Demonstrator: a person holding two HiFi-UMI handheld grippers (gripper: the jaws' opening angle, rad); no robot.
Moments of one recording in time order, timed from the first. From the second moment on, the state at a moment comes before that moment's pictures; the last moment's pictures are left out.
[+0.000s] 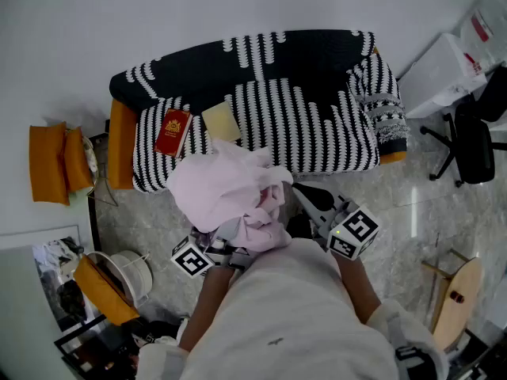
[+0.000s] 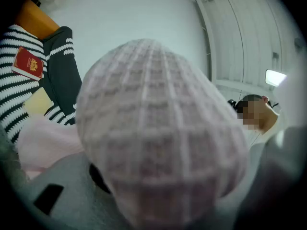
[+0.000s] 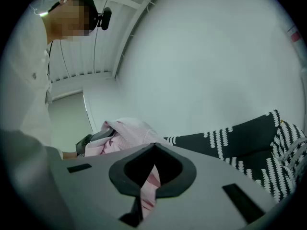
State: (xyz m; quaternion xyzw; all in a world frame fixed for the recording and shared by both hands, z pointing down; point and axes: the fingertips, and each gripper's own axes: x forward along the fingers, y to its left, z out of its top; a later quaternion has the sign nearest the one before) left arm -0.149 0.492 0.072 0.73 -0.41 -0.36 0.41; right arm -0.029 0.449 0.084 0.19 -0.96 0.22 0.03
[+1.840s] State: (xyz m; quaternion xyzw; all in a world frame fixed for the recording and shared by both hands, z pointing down) left arm -0.043 0.424 0.092 0.71 -0.39 -0.36 0.47; right arm 0.098 0.409 0.132 0.30 -0.91 0.28 0.08
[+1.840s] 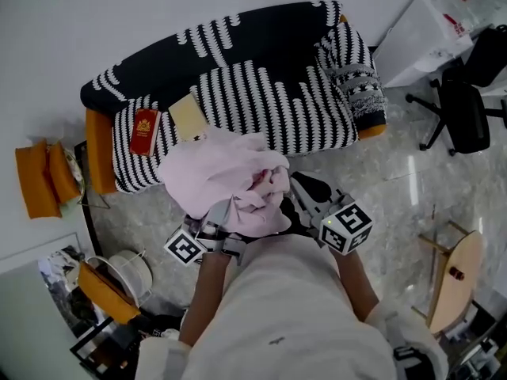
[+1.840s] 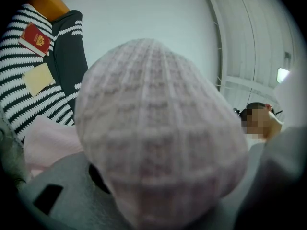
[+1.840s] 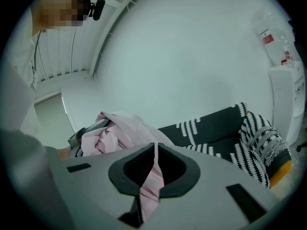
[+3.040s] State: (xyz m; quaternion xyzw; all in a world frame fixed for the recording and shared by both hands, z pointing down) left arm -0.109 0.256 0.089 0.74 -0.33 -0.34 0.47; right arm 0.039 0.259 0.089 0.40 -0.88 0.25 0.03
